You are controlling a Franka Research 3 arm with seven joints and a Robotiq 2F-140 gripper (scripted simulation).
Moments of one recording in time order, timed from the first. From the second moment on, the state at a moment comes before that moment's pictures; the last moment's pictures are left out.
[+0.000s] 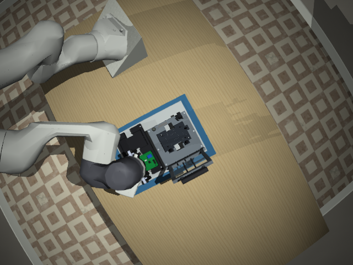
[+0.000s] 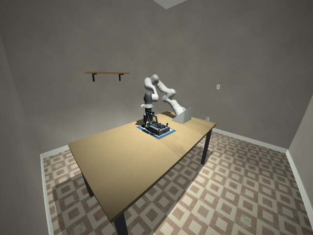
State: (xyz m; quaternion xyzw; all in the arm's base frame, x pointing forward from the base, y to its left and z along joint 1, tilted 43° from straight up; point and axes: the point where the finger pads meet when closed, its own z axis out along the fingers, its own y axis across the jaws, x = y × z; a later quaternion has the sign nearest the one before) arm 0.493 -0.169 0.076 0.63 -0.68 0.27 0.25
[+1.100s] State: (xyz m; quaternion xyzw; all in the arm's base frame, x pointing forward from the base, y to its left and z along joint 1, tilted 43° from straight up) arm 0.494 -0.160 0.086 0.63 -0.69 0.27 0.25
